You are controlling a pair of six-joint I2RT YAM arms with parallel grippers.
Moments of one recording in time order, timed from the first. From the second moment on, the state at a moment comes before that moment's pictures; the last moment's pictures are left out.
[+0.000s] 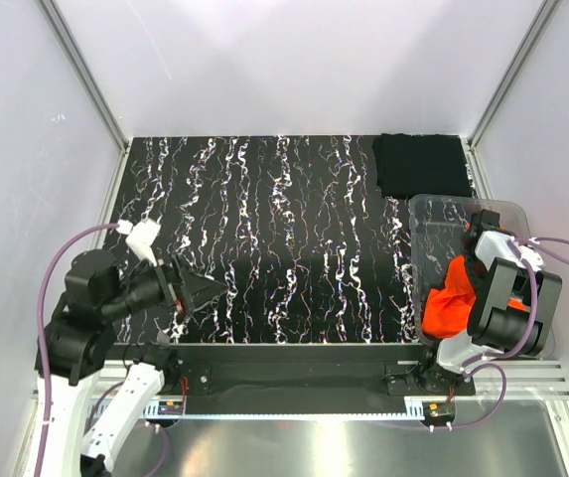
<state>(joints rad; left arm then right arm) -0.23 0.52 1.05 -0.97 0.63 -0.54 -0.37 1.52 0.86 -0.73 0.67 1.05</state>
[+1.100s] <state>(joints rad) -0.24 0.54 1.06 -0.97 0.62 -0.77 -0.35 1.19 1.20 -0.64 0.27 0.90</state>
